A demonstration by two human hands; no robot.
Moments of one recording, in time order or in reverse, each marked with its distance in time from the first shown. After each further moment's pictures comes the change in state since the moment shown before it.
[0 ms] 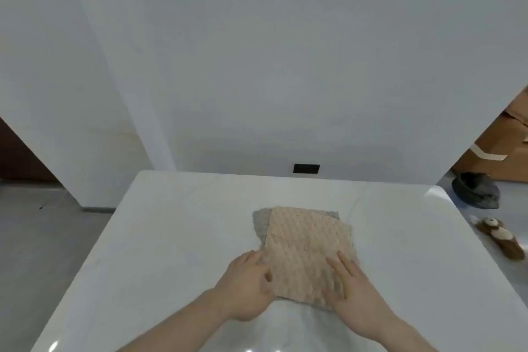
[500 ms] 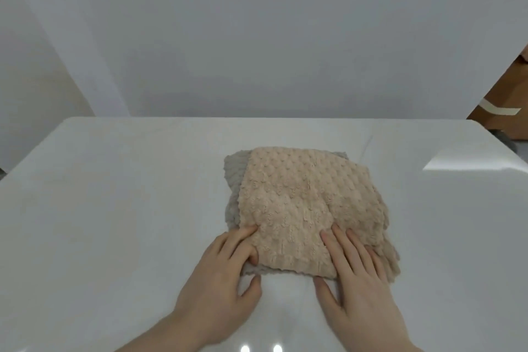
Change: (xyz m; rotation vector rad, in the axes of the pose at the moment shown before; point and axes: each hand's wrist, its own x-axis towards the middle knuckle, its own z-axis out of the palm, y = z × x) left_hand 0.089 -0.100 0.205 -0.002 0.554 0.291; right_hand 0.075 0.119 0.209 -0.087 0.481 -0.207
